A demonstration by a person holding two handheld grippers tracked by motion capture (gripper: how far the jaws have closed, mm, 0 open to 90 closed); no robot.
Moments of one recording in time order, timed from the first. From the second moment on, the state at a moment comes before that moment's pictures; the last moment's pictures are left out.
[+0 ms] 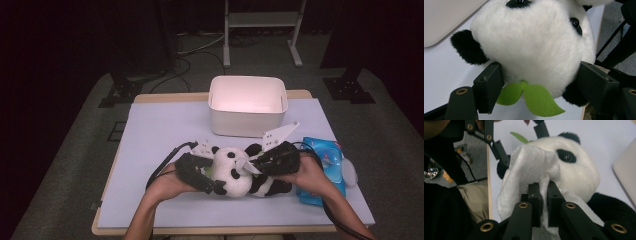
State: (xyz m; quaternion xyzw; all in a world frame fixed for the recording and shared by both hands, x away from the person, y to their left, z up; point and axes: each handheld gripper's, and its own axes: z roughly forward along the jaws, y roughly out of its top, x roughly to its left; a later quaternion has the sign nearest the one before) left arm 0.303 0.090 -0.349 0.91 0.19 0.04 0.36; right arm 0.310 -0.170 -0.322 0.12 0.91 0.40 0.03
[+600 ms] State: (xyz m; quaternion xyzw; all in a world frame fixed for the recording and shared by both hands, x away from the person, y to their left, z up) left arm 0.312 0.097 -0.370 0.90 0.21 0.03 0.37; right arm 0.317 -0.157 -0.335 0.12 0.92 0.38 0.01
